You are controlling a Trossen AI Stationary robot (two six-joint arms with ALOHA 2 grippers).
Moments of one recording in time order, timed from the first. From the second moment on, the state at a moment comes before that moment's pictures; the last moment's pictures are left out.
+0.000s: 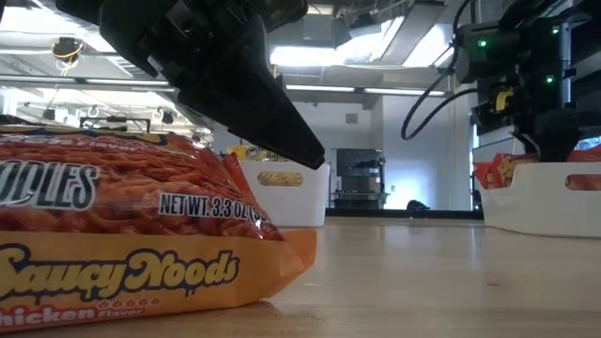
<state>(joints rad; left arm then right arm) -0.45 1.87 1.05 0.11 -0.33 -0.25 -0.15 1.16 0.72 -1.18 0.22 0.22</state>
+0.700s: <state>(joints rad) -0.45 1.87 1.05 0.11 -0.30 -0.23 -0.15 1.16 0.98 -1.31 0.16 0.39</state>
